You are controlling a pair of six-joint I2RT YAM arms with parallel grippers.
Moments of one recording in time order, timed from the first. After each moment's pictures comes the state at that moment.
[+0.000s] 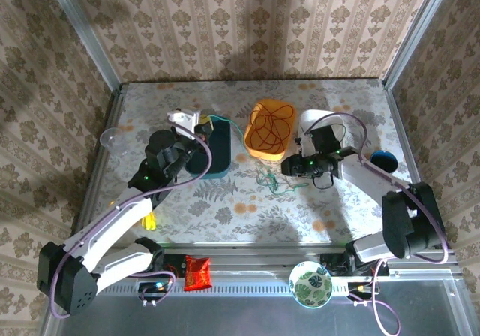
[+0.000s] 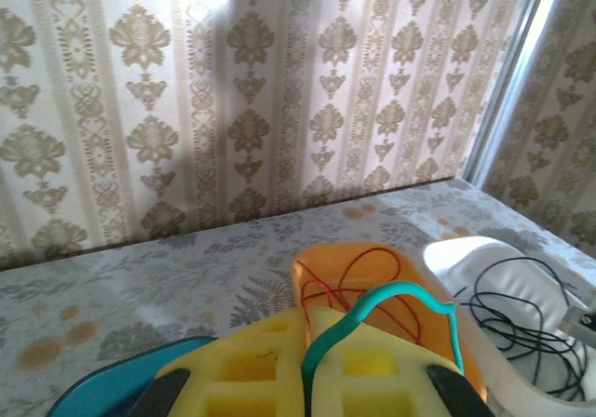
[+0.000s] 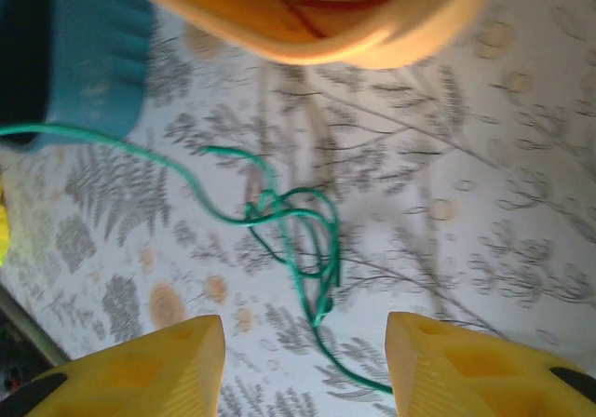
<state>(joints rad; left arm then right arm) -0.60 1.02 0.75 0.22 0.00 -0.12 0.31 1.41 0.83 -0.43 -0.47 0.33</state>
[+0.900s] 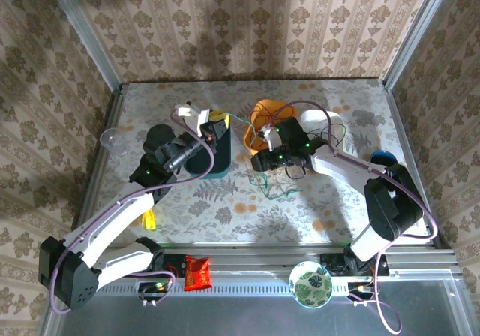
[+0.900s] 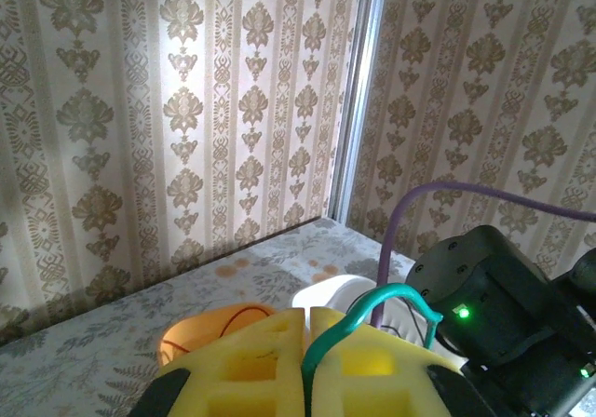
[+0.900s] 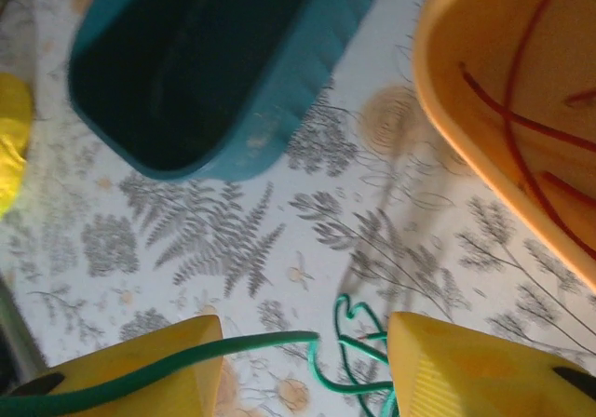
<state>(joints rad) -0.62 1.05 0.83 0.33 0.28 -0.14 0.53 1.60 1.05 -0.32 -0.41 0.21</state>
